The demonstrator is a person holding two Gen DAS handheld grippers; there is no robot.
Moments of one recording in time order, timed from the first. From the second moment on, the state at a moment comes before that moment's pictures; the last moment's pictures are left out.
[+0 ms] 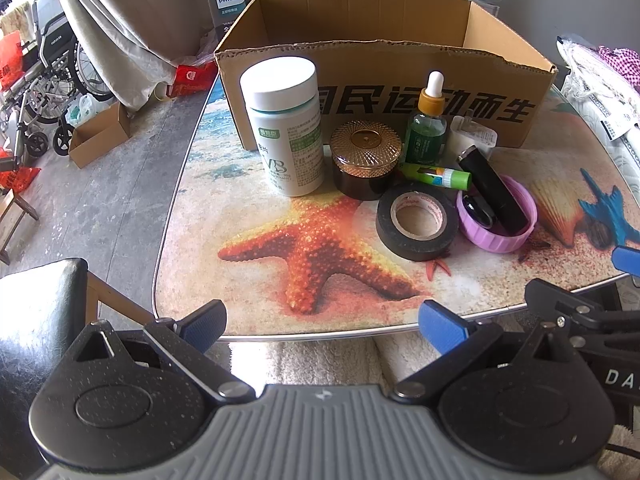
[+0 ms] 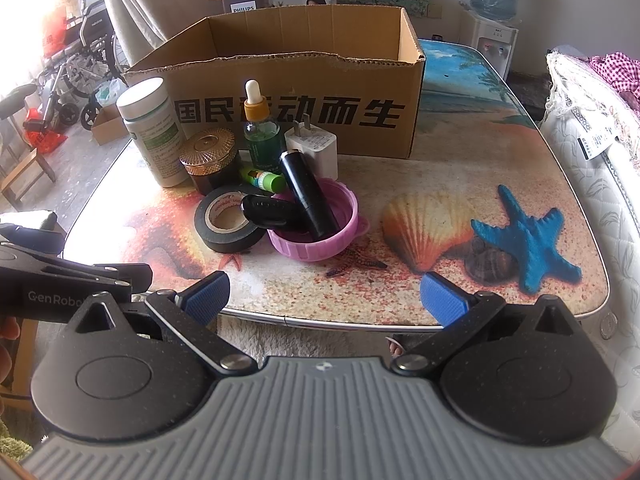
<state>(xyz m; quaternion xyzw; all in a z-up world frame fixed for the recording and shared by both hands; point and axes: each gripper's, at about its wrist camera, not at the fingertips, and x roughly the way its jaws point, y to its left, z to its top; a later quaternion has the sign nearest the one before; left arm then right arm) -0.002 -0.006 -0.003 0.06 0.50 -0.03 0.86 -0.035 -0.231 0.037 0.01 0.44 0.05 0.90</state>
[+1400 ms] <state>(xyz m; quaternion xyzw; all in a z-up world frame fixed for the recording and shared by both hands) 0.038 -0.027 -0.004 0.07 0.46 -0.12 0.87 -0.003 -0.276 0.059 0.00 0.35 0.09 0.93</state>
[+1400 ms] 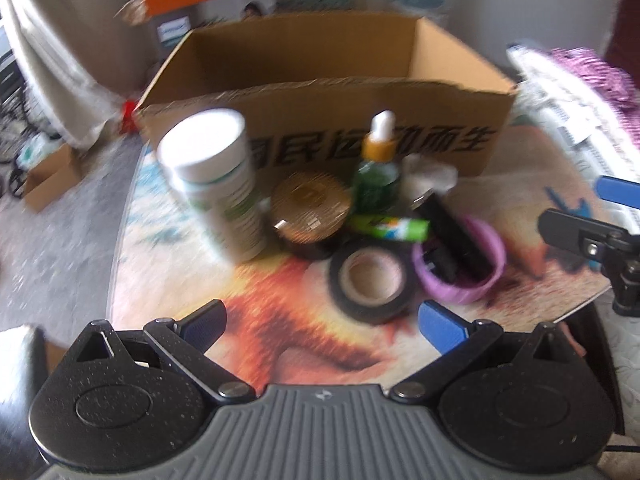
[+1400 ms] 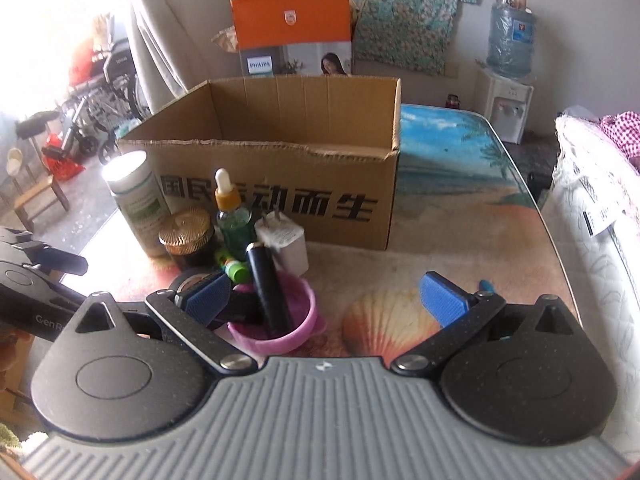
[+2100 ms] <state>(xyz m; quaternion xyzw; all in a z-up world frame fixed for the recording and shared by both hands) 0.044 -0.081 -0.004 0.05 0.41 -0.28 0.87 0.055 -0.271 0.039 0.10 0.41 0.22 0.88</state>
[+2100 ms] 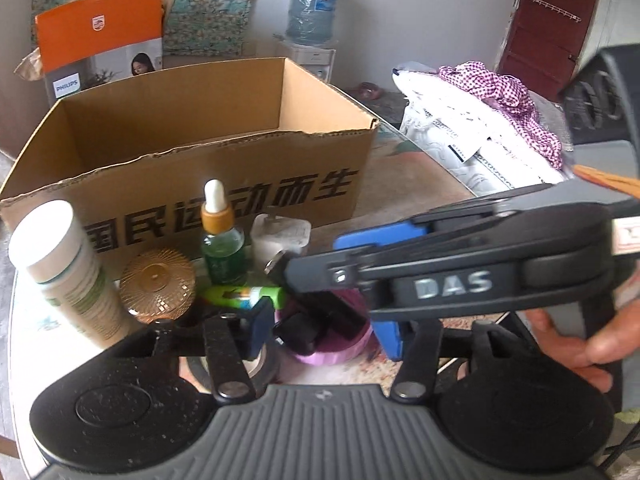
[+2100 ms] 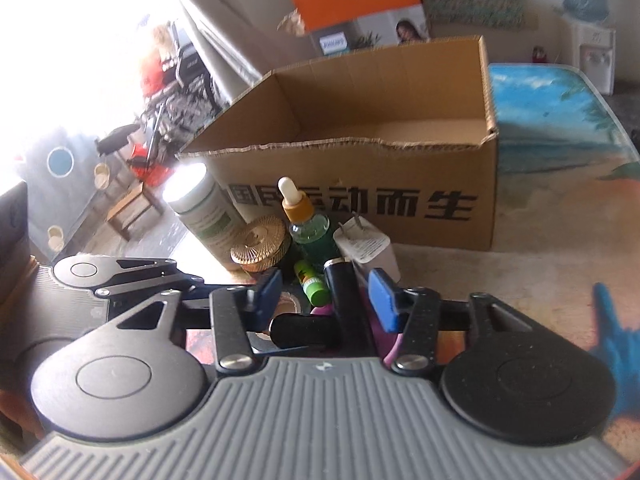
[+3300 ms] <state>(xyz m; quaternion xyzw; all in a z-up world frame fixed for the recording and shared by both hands) 0.067 -0.101 -0.022 0.06 0.43 -0.28 0.86 0.088 -0.295 0.000 0.20 0.47 0.24 0.82</state>
